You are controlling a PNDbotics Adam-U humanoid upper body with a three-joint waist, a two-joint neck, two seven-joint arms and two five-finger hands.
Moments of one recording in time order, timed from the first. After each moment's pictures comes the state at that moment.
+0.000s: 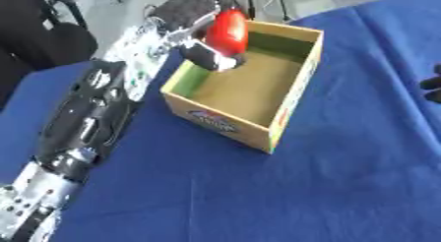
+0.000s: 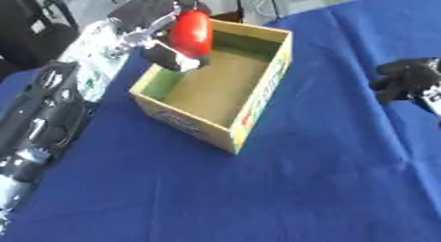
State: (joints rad) left arm -1.11 0.45 -0.19 -1.13 -1.04 -0.32 -0.11; right arm -0.51 -0.21 -0.02 -1.97 0.13 0.13 0.42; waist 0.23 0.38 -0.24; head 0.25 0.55
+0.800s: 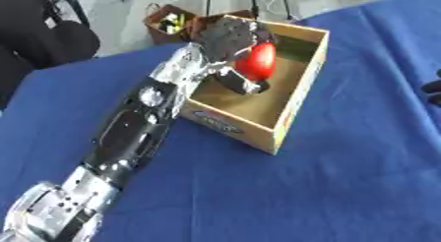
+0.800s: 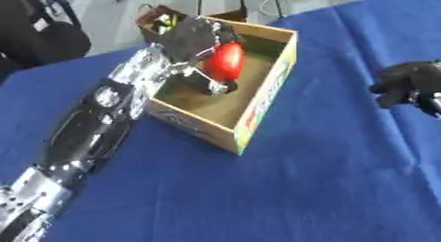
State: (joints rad) left arm -1.13 0.33 -0.19 -0.98 -1.38 -0.38 0.05; right arm -0.53 -0.19 -0.01 -1.97 0.13 0.13 0.44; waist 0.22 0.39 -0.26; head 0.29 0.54
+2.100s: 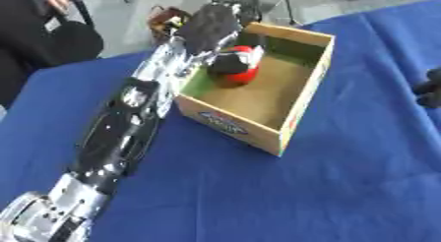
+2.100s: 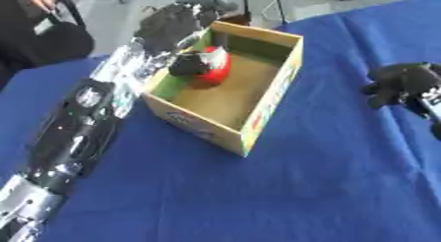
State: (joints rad) left arm -1.04 0.40 -0.13 -1.28 -1.02 -0.31 0.07; right arm -0.51 -0.19 -0.01 -1.97 0.12 0.13 0.43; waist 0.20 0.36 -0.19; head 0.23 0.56
